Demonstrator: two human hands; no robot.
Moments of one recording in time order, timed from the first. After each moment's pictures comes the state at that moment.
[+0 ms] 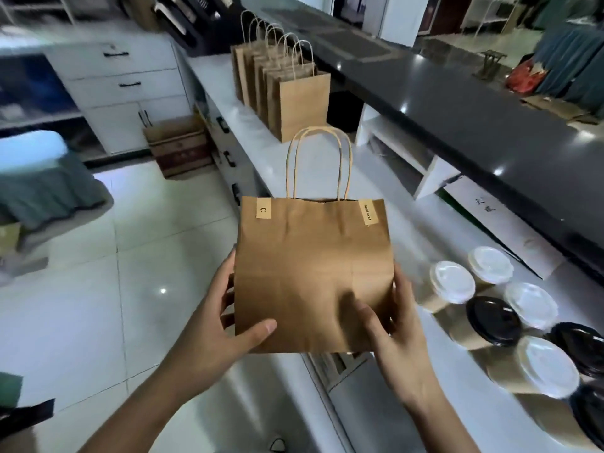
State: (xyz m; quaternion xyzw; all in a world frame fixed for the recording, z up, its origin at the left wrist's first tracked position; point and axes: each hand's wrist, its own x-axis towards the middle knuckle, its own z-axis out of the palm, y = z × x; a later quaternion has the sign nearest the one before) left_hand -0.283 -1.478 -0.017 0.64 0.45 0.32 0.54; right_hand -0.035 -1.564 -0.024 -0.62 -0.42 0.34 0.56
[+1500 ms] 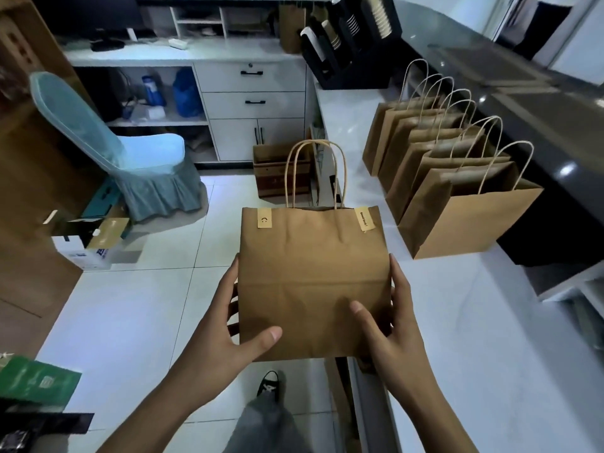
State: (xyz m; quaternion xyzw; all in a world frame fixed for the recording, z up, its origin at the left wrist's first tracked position) left_hand -0.343 -1.071 -0.012 0.54 0.59 0.40 0.45; right_hand -0.095 -1.045 -0.028 -0.55 -0.53 0.45 0.46
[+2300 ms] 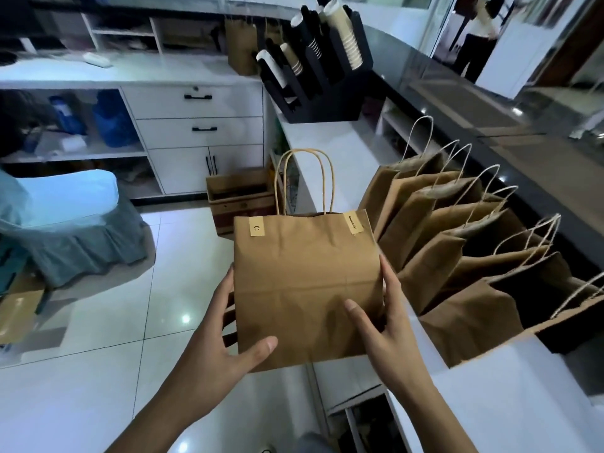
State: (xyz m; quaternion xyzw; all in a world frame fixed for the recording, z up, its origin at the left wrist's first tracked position) left_hand -0.430 -0.762 -0.017 0.57 0.53 0.39 0.49; right_hand -0.177 -0.761 -0.017 -0.60 -0.52 0.39 0.46
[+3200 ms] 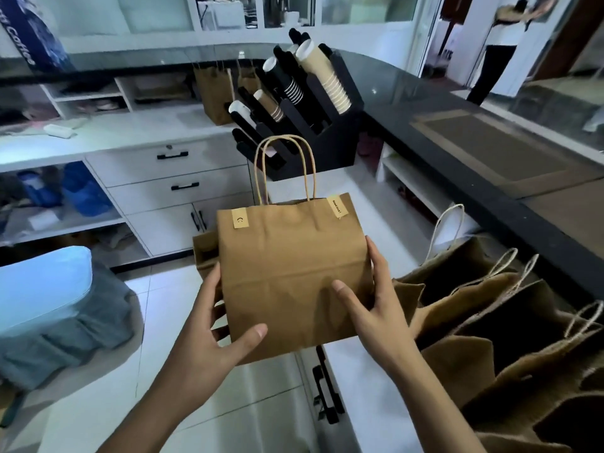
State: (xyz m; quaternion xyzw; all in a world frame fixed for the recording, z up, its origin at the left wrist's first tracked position) left_hand -0.375 -0.439 0.014 0.59 0.53 0.41 0.46; right_hand -0.123 -0.434 0.003 -0.59 -0.51 0.39 0.50
